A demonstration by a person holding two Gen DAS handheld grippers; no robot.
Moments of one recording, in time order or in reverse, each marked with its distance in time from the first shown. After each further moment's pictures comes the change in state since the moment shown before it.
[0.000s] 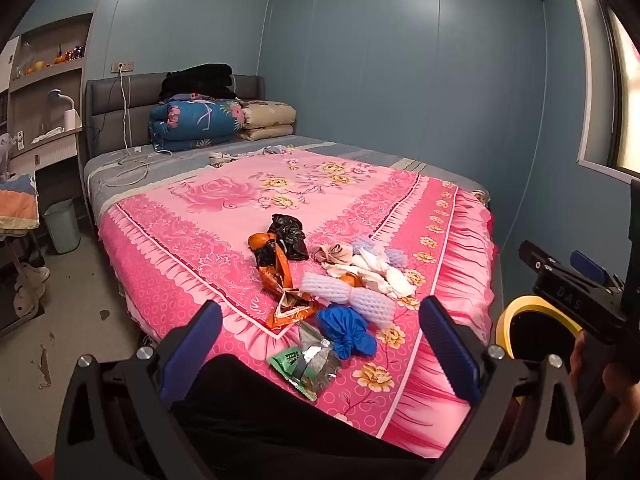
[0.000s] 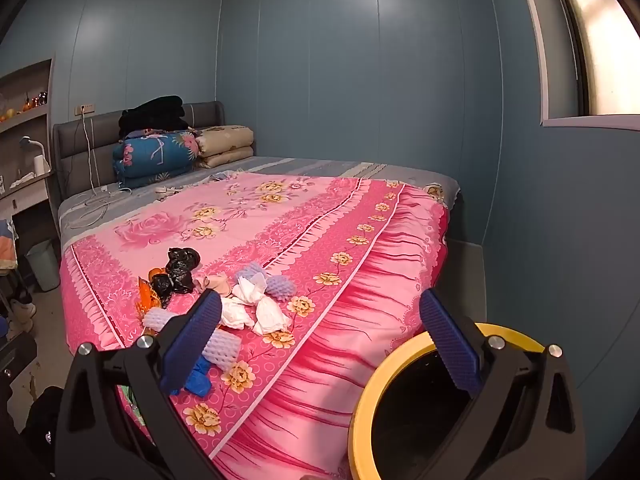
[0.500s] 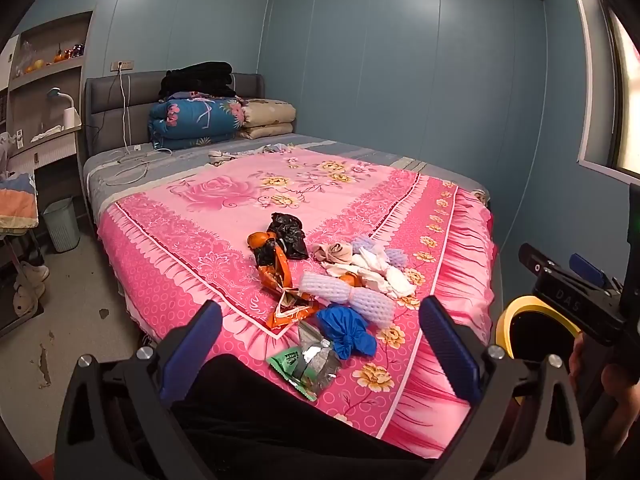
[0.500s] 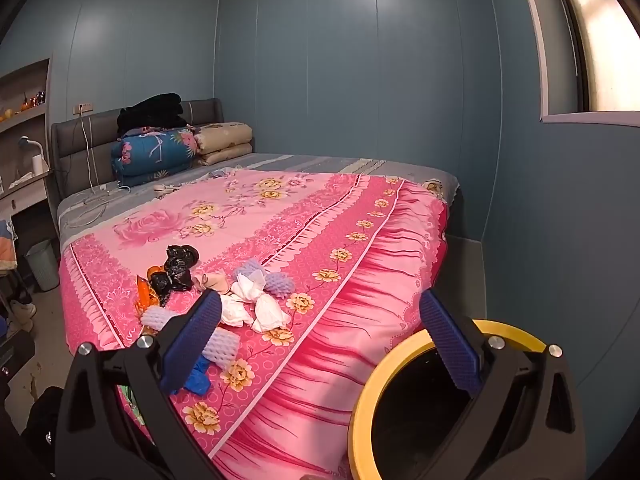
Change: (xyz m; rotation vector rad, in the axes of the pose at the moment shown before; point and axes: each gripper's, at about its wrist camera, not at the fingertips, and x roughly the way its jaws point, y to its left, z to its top) left arm -0.001 0.000 0.002 -0.007 0.011 -0.003; right arm 0.002 0.001 -0.002 0.011 0.012 0.000
